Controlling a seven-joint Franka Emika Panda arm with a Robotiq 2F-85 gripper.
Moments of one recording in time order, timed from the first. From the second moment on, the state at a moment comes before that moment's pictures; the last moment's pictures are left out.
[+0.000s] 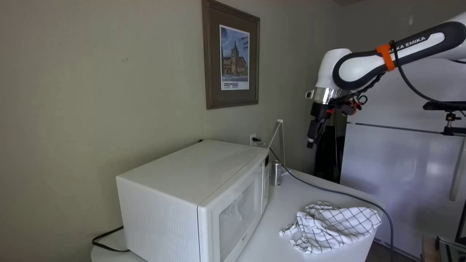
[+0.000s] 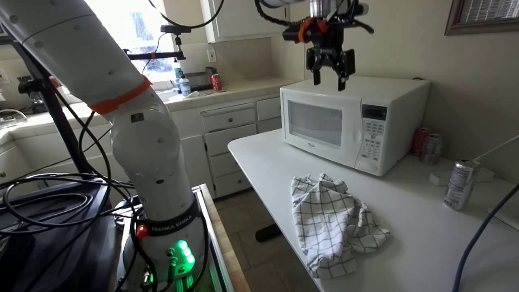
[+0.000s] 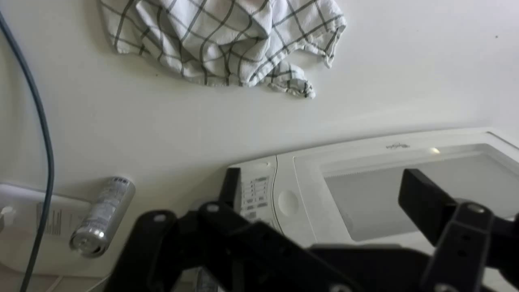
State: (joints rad) arm 0.04 -0.36 -0.04 -2.30 0.06 2.10 -0.16
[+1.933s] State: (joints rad) arm 0.00 0.02 -0.04 -2.61 0.04 2.75 -0.18
